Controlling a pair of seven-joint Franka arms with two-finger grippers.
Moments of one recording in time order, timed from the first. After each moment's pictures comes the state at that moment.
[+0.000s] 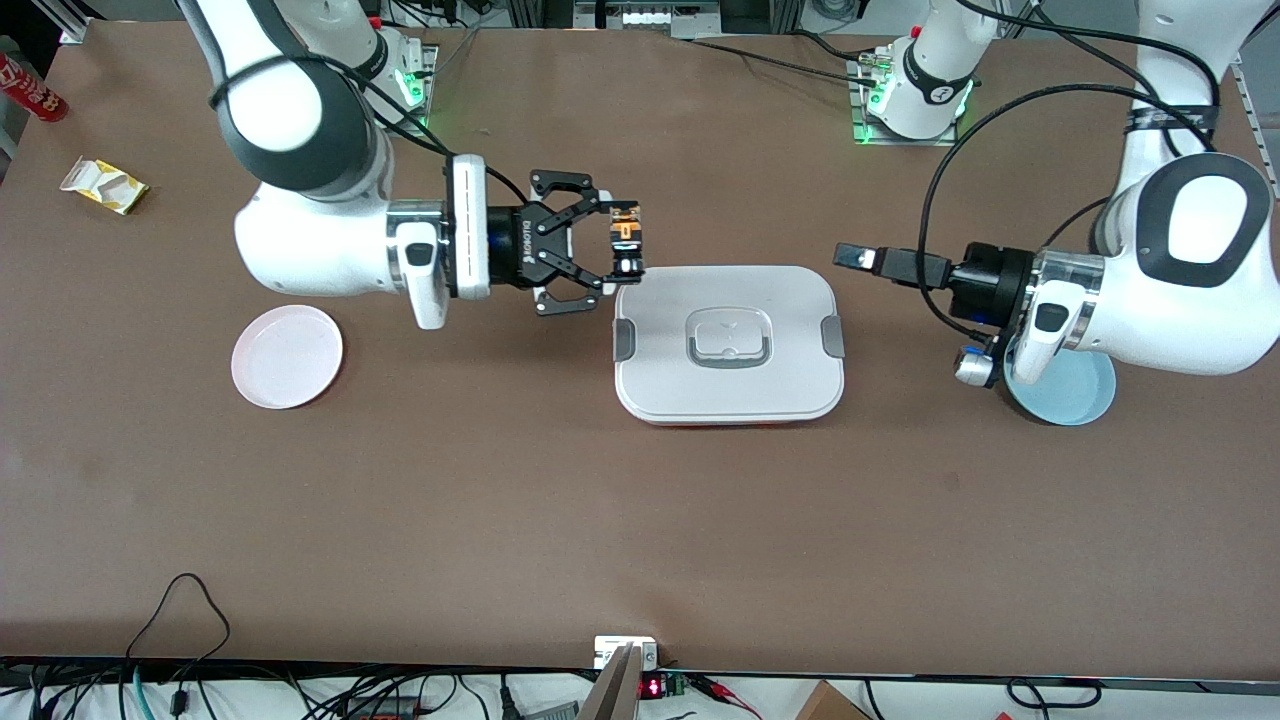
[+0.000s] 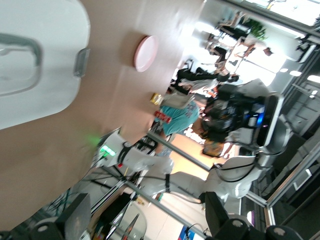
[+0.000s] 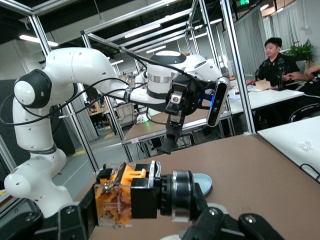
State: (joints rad) left arm -0.01 0.34 -0.09 -1.59 -1.24 1.48 -0.09; right arm 0.28 0.35 0.25 -1.65 1.57 2.03 -1.70
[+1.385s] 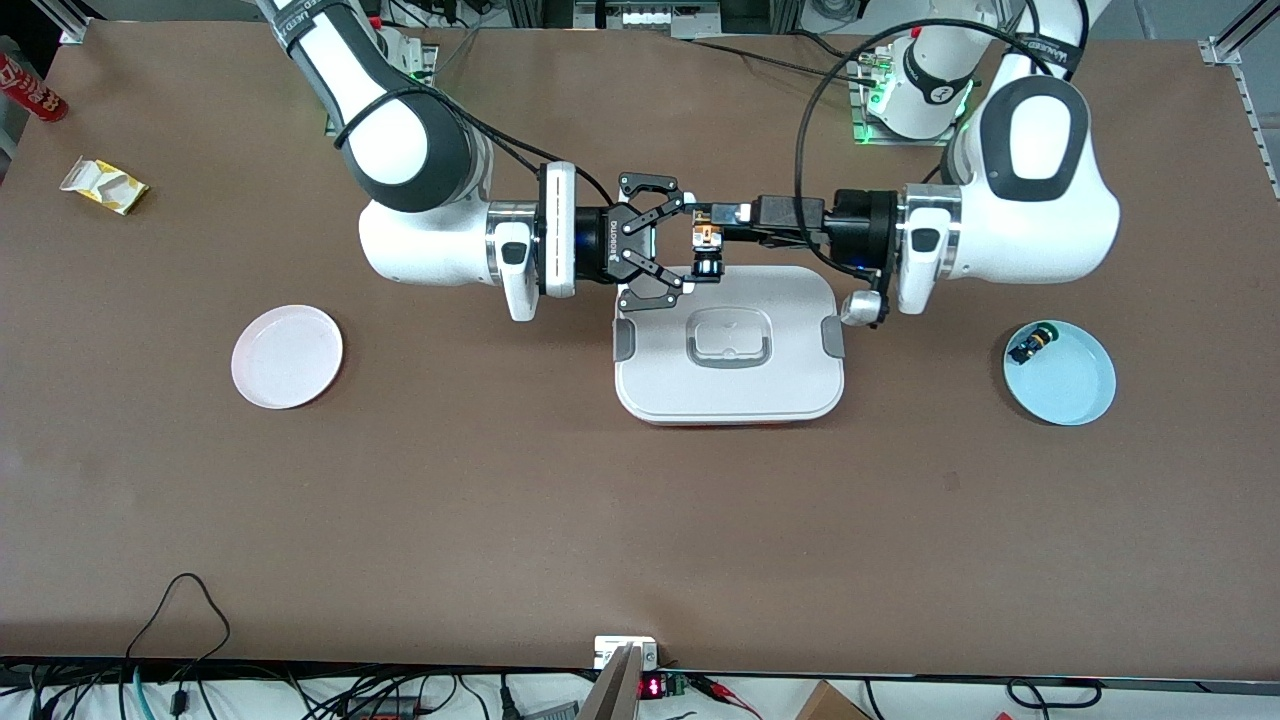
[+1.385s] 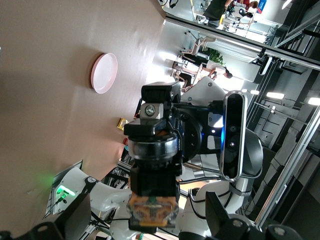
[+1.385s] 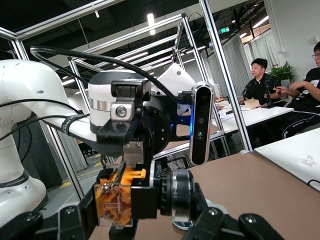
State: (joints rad) left arm -0.02 0.16 -0.34 -1.87 -1.45 1.89 0.05; right arm 0.42 0.42 0.25 -1.63 1.80 2.18 -1.81
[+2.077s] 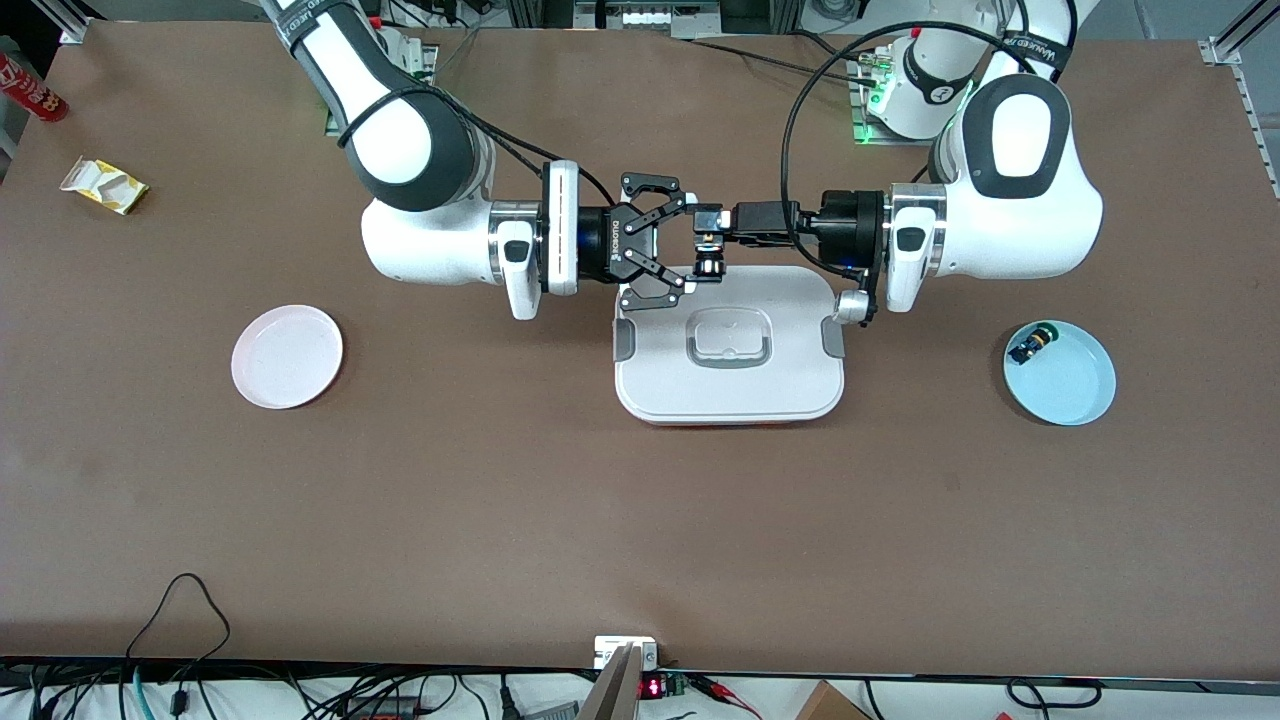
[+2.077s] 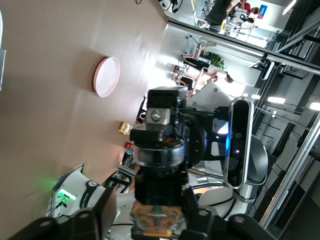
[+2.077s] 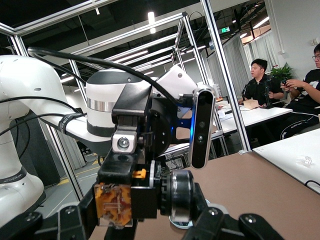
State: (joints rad) left arm -0.02 0.16 -0.34 -1.88 -1.46 1.91 0.05; right arm 0.43 0.42 0.24 -1.63 1.80 2.18 -1.83
